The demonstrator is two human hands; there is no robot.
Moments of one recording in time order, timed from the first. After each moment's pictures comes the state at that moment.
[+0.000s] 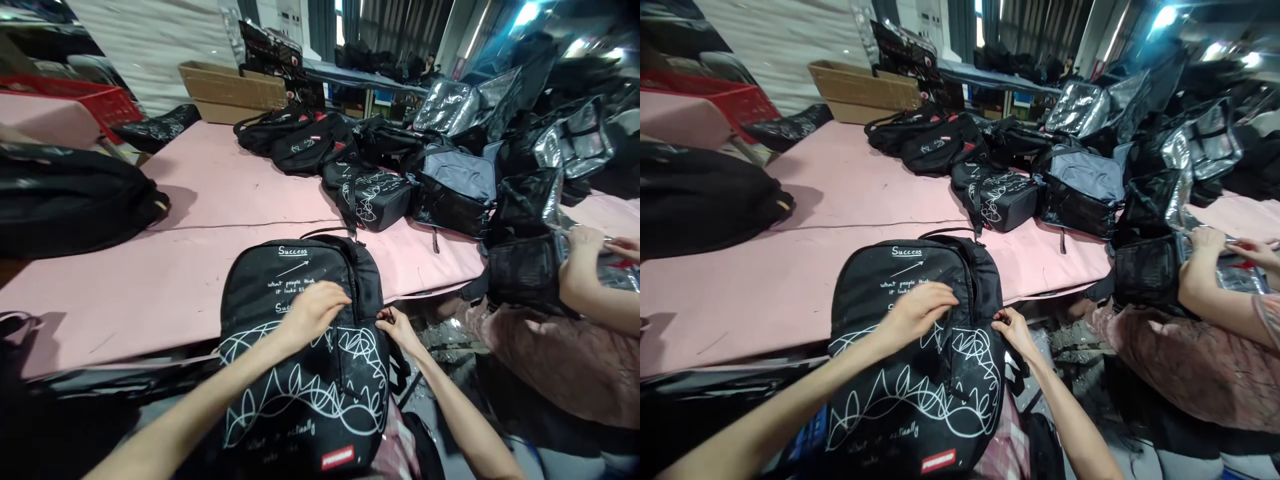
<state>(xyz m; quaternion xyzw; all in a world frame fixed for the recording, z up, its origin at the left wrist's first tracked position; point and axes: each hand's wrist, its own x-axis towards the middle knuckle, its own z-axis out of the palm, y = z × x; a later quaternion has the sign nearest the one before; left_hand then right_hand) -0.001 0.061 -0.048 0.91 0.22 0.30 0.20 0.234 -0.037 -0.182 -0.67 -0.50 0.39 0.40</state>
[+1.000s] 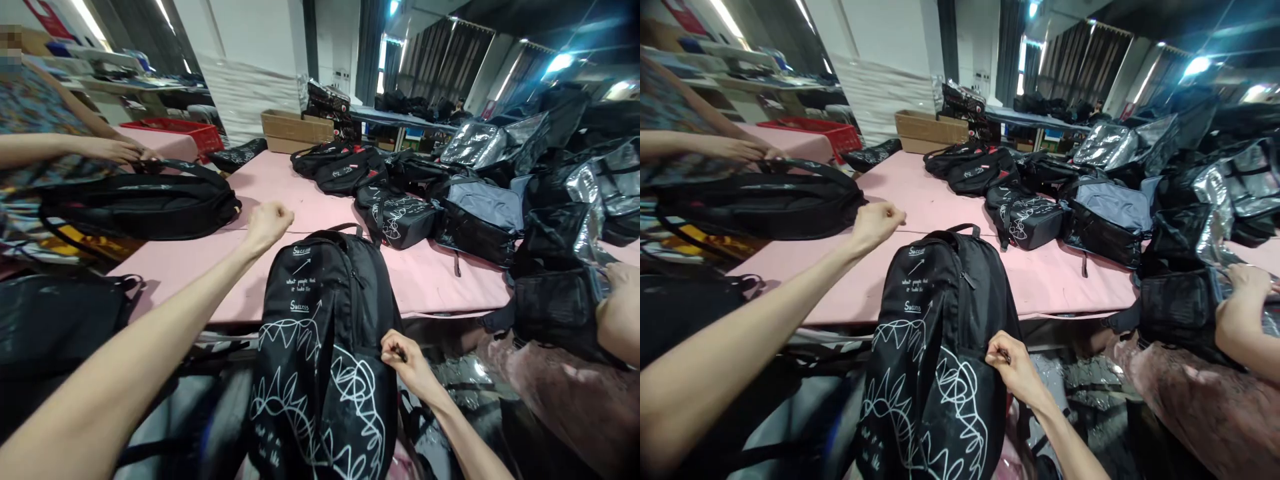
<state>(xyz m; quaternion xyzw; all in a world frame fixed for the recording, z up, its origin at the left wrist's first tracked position) -0.070 0.155 0.045 0.70 0.61 0.35 0.11 0.162 -0.077 -0.069 -0.50 -0.63 0.41 0.42</state>
